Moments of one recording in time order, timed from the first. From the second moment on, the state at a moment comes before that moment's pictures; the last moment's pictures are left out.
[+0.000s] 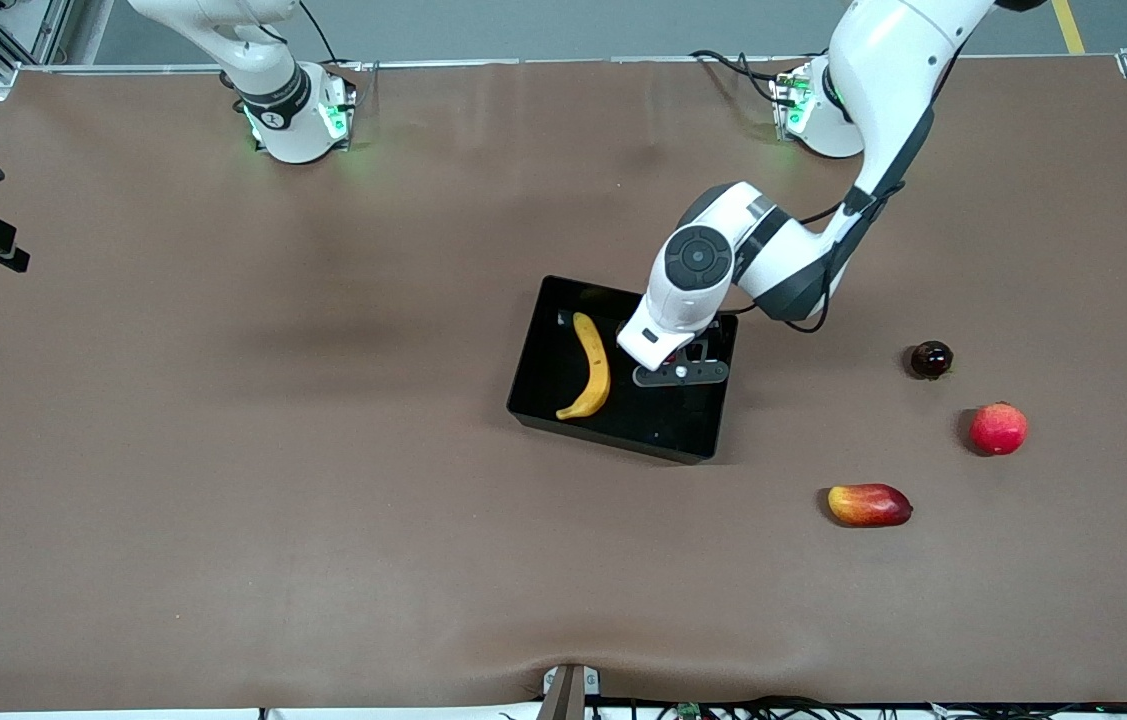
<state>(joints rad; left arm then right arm) -0.24 0.54 -0.44 -1.82 0.22 2.21 -0.82 -0.04 0.01 -0.09 -1.53 0.00 1.50 -0.12</state>
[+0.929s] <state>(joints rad) -0.26 0.62 -0.44 -1.80 0.28 2.24 -0.88 -0.04 0.01 -0.09 -1.53 0.00 1.50 -0.12</state>
